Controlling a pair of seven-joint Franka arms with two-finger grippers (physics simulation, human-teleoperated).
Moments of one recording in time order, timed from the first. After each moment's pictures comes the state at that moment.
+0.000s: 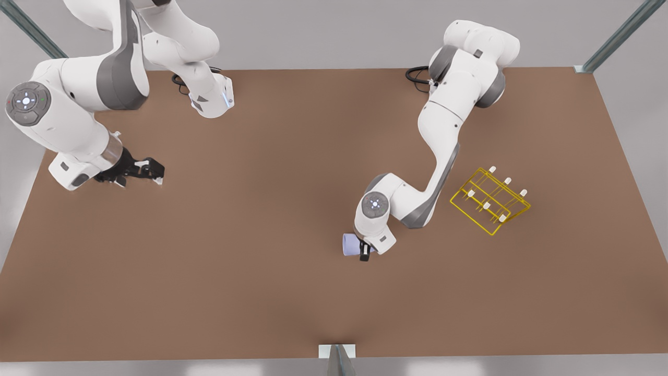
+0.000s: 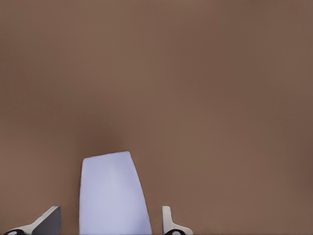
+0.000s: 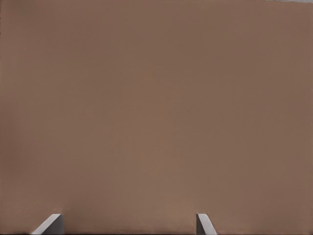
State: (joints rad) left arm -0.45 0.91 -0.21 -1.19 0.23 2.13 -2.15; right arm 0.14 0.10 -0.05 -1.47 0.00 1.53 0.02
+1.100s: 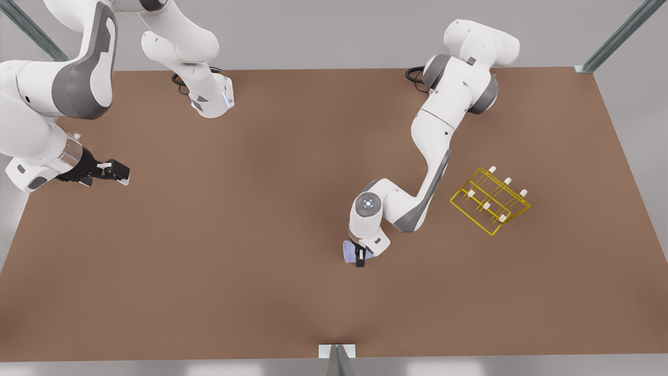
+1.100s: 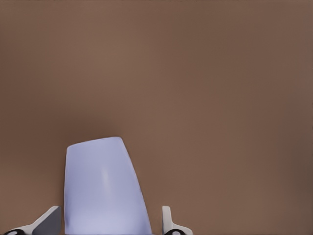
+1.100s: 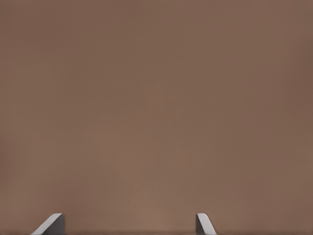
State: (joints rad) left arm -0.48 0.98 -0.18 -1.16 0.30 2.25 -2.26; right arm -0.02 0.12 -0.03 -1.44 -0.02 1.51 -0.08
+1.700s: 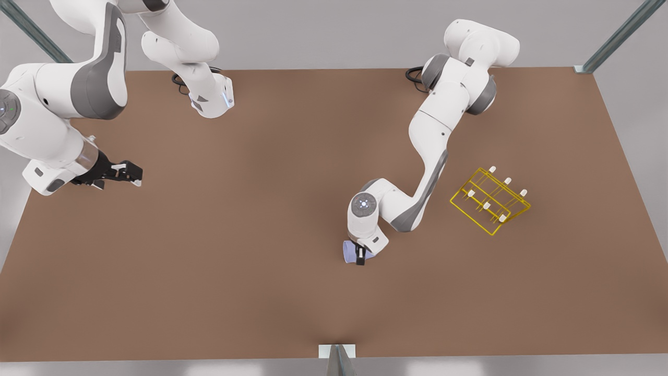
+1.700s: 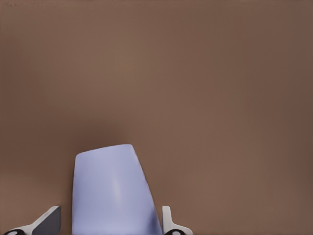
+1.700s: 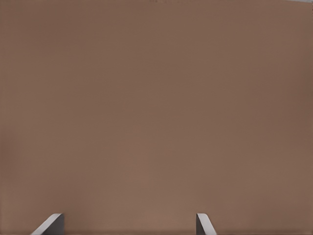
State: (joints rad) left arm -0.49 0.99 -0.18 -1.16 0.33 2.22 -2.28; right arm 0.00 0.13 0.01 -1.44 -0.03 1.51 -0.07
